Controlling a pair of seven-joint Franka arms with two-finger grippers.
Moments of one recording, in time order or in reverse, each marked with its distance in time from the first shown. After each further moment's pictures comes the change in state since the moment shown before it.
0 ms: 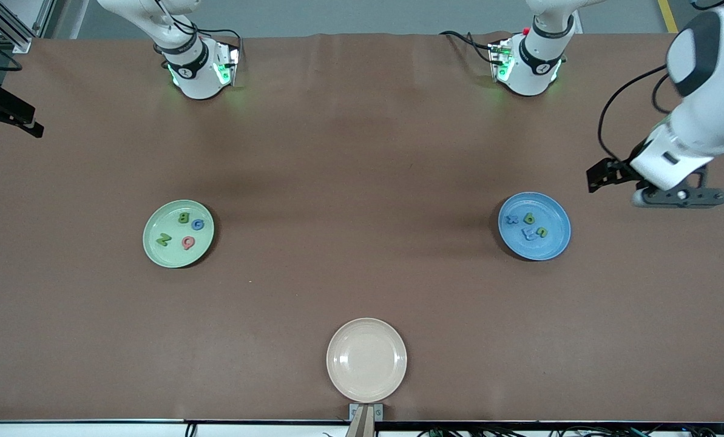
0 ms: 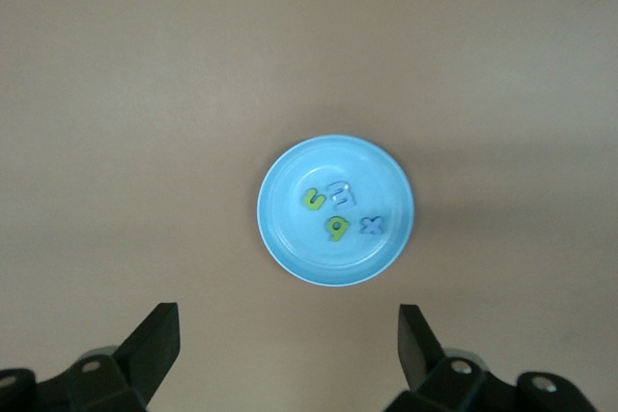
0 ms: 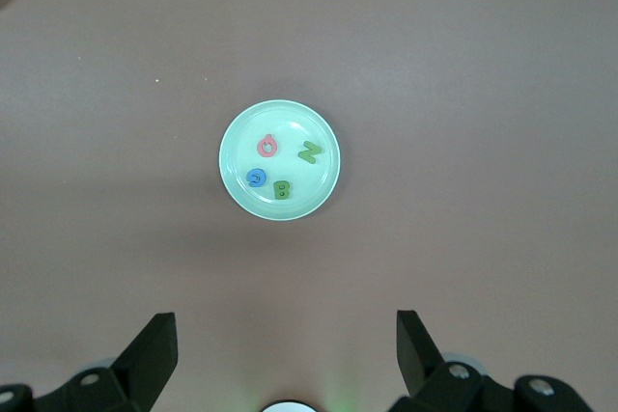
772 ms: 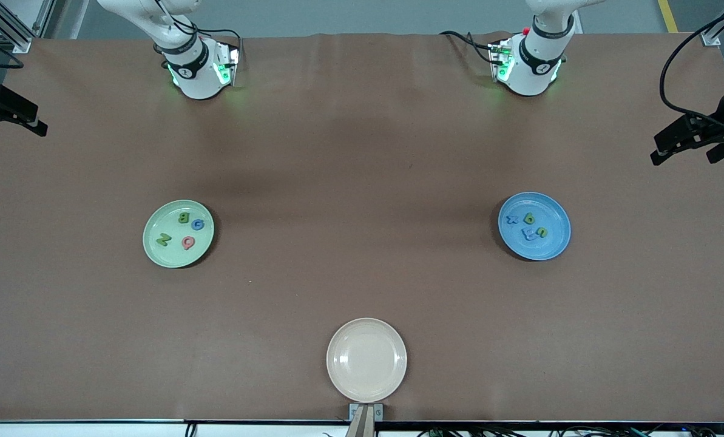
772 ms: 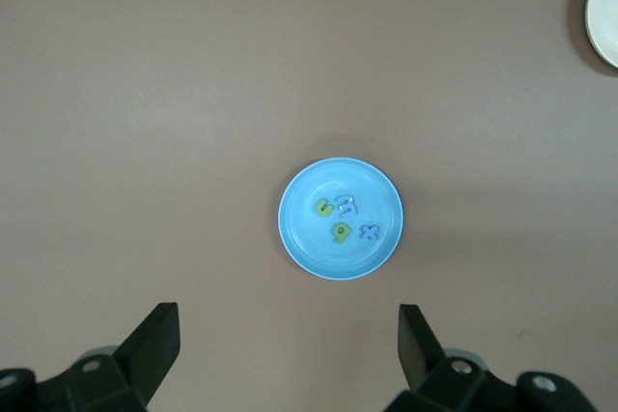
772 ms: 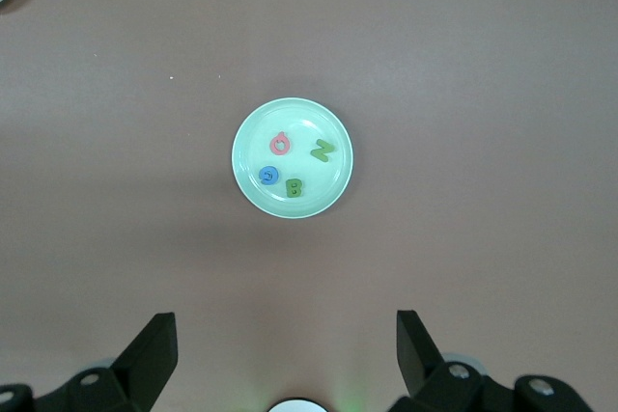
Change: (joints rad) left arm -0.105 -0.015 0.174 0.219 -0.025 -0.185 0.004; right arm 0.000 0.000 -0.001 0.000 0.027 -0.007 -0.001
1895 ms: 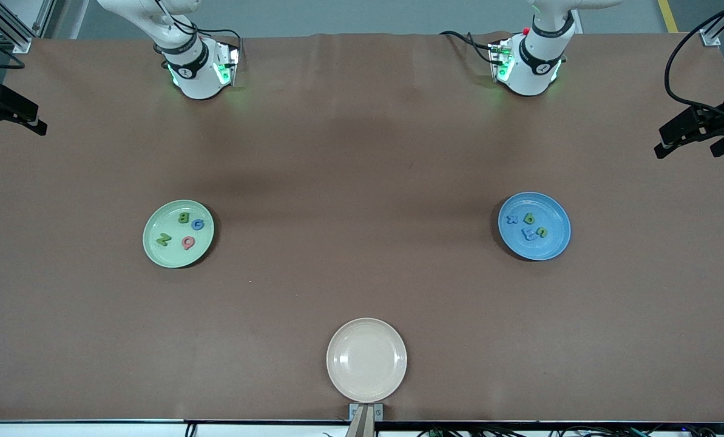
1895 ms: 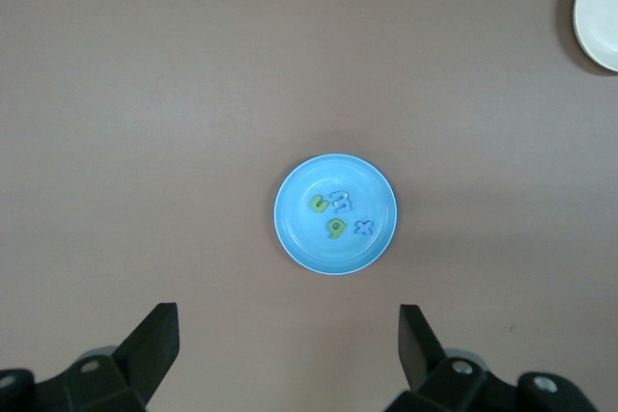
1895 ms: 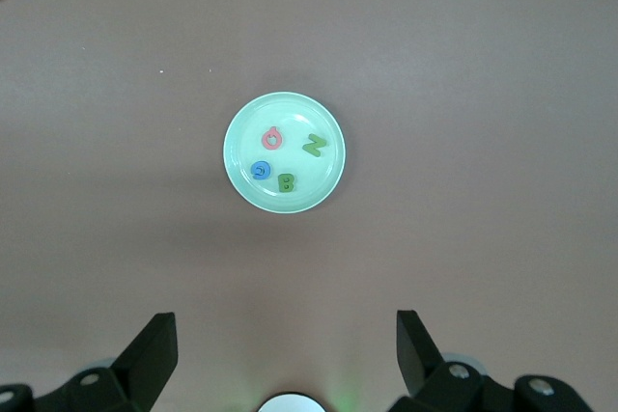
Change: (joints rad) left arm -0.220 -0.010 0.216 0.003 -0.002 -0.006 0.000; right arm 0.001 0.000 0.003 0.000 -0.021 -0.010 0.005
